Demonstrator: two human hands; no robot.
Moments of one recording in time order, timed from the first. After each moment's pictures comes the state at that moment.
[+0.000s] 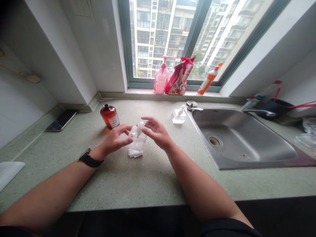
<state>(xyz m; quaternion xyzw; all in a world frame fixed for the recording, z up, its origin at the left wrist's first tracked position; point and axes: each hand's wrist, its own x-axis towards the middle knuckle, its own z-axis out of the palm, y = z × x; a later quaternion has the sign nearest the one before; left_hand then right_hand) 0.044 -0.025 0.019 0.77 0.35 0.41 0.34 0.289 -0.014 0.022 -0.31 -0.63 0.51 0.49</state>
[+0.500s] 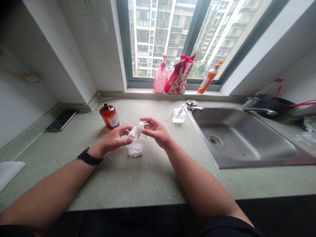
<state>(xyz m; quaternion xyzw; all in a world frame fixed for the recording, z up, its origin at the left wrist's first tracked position) 0.042 -0.023 0.020 0.75 0.34 0.37 0.44 0.289 -0.009 0.018 -0.30 -0.59 0.58 0.47</state>
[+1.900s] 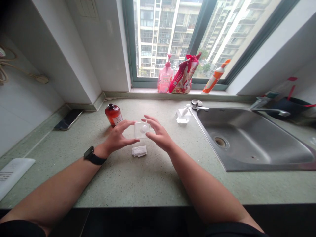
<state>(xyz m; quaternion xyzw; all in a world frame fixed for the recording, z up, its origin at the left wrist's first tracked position) 0.035 -0.020 0.014 0.83 0.34 0.42 0.12 0.291 -0.013 0.014 -0.31 -0.72 0.43 0.45</state>
